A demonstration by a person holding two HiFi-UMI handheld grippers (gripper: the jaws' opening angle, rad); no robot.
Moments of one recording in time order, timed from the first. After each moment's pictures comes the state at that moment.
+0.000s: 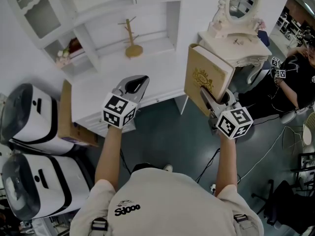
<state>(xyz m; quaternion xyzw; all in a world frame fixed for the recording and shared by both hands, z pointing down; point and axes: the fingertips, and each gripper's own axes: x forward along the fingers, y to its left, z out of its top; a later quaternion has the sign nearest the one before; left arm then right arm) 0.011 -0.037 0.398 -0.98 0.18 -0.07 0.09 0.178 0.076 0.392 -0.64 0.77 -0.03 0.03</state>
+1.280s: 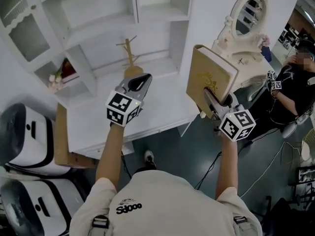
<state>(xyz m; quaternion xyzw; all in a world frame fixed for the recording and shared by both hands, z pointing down) 0.078 -0.228 0.363 -0.98 0.18 -0.05 0.12 0.241 -0.102 0.356 -0.65 0.76 0.00 0.03</state>
